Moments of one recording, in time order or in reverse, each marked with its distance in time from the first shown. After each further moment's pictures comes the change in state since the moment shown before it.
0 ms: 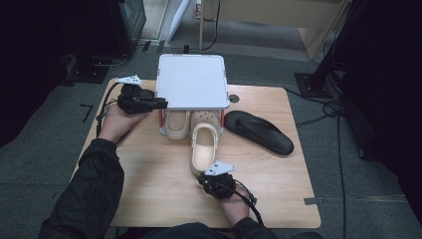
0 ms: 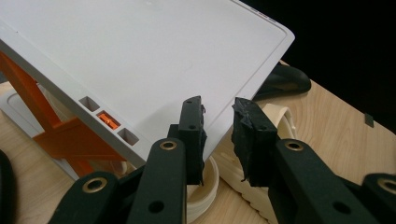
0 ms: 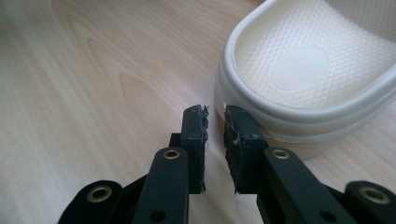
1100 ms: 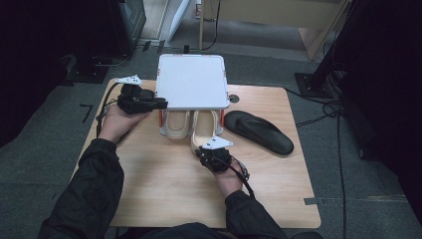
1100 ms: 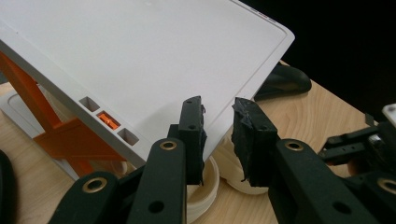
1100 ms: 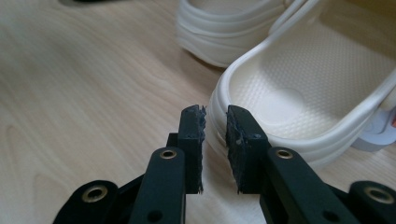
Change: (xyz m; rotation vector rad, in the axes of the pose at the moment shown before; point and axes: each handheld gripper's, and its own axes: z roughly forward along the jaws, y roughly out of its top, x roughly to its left) left arm 0.000 0.000 0.000 -0.001 -0.001 0.001; right arm -0.040 0.052 0.023 -0.099 -0.100 -0.010
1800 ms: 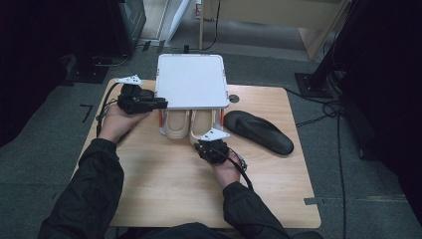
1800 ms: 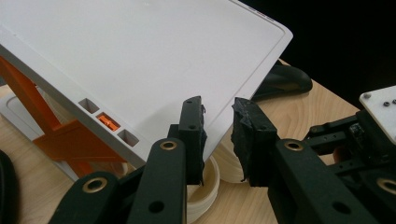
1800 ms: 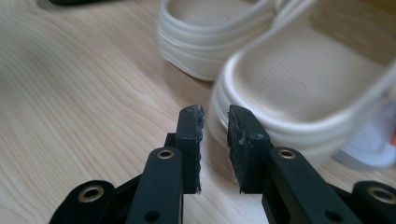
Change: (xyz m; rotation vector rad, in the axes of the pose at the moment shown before) left arm 0.000 0.000 0.000 -0.001 0.005 0.005; right arm -0.013 0.011 0.015 0.014 -0.024 -0.002
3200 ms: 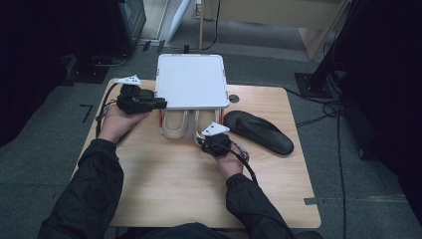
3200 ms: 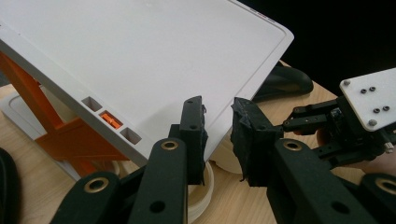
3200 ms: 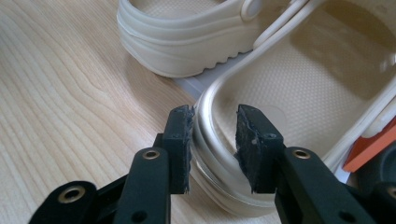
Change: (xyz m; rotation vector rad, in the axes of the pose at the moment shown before) left arm 0.001 -0.002 -0.001 -0.011 0.001 -0.005; right arm -0.022 0.008 0.013 0.003 -0.020 -0.116
